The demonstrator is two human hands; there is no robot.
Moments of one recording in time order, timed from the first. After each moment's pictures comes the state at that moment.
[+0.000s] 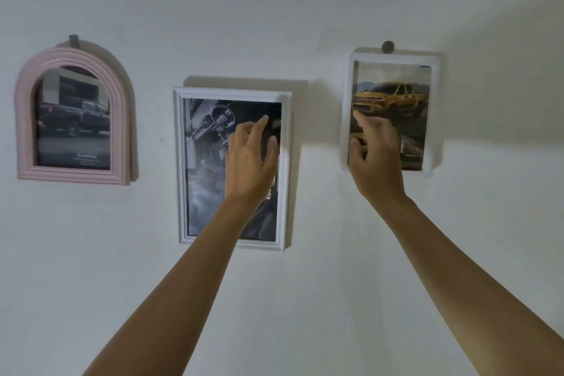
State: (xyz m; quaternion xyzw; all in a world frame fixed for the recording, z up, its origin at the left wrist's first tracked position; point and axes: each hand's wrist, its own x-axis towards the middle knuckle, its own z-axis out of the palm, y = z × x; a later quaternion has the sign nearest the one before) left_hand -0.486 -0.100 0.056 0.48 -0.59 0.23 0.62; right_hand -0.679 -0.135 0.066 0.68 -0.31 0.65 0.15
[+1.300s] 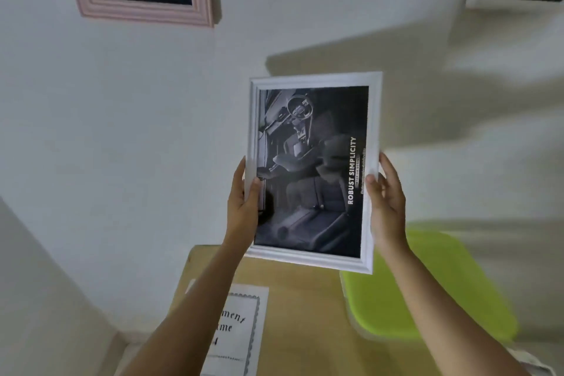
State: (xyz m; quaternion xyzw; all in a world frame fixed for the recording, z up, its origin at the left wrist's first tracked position) left_hand -0.313 0.038 -0.235 0.55 -0.46 -0.27 0.64; right_hand -0.529 0.017 -0.212 0.57 -0.36 0.66 -0.34
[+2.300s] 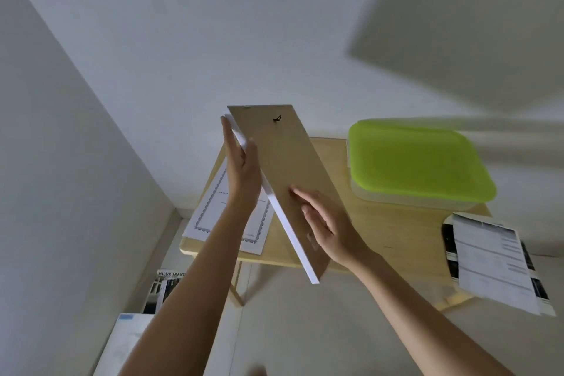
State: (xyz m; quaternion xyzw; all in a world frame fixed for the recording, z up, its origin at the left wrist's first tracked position) left_hand -0.368 0.256 -0.276 0.61 -0.38 -0.23 0.66; right_hand -0.543 0.258 -0.332 0.82 -0.26 0.38 -0.34
